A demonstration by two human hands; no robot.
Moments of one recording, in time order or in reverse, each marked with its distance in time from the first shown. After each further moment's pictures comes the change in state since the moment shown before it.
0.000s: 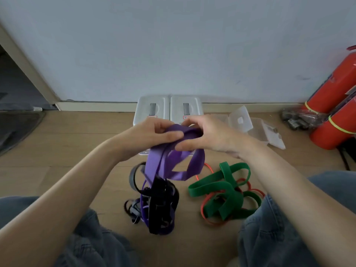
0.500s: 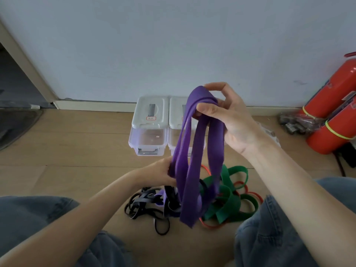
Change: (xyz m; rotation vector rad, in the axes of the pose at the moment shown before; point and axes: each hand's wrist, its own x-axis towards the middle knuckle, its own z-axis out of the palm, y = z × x) left_hand 0.011 -0.085 0.036 0.247 -0.126 -0.077; right_hand -0.009 -0.014 -0.016 0.831 0.269 -0.202
